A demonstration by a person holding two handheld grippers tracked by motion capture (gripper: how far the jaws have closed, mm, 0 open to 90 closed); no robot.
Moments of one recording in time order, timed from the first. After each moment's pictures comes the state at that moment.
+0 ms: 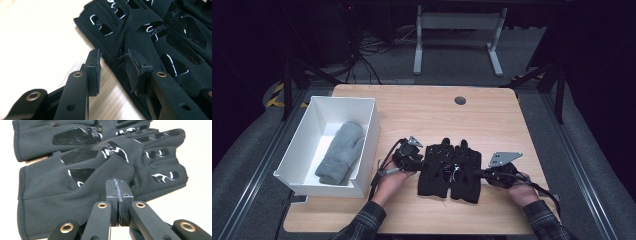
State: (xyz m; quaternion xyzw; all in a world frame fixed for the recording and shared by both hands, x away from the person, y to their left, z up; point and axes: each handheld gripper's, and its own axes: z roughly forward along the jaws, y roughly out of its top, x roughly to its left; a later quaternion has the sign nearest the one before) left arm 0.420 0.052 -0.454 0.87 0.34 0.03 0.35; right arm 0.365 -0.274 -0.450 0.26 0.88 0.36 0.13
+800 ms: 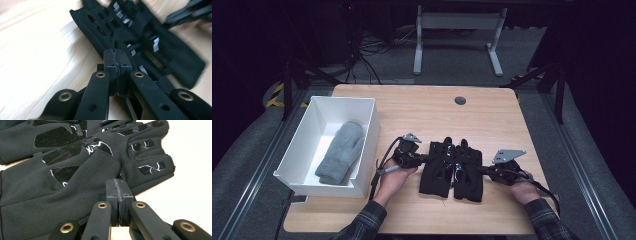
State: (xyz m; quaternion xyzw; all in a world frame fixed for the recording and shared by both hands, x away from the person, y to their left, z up) left arm 0.420 0.057 -0.436 0.84 0.34 -0.03 0.43; right arm 0.374 -0.286 -0.456 0.29 0.88 0.36 0.13
